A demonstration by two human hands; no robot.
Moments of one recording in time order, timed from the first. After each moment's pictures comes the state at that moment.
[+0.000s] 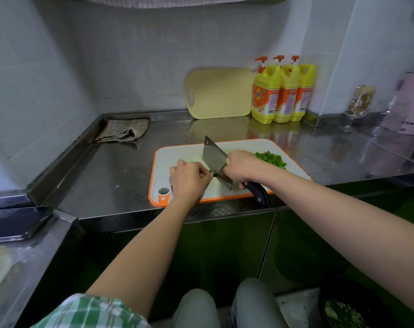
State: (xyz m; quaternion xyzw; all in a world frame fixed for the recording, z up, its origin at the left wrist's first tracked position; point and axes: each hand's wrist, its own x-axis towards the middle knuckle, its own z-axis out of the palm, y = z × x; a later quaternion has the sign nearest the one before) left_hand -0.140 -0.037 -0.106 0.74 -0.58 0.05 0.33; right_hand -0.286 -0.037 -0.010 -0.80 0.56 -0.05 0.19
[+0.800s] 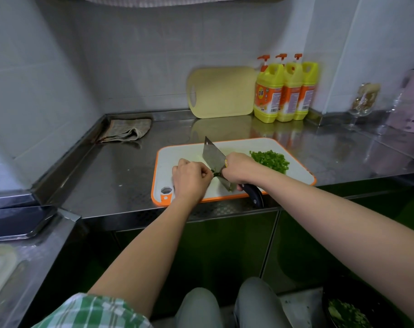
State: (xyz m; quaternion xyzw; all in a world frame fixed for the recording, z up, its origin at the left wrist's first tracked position) left_hand -0.141 -0.034 -0.105 0.75 -0.57 0.05 0.32; right_hand -0.276 -0.037 -0.021 -0.80 0.57 -0.05 0.20
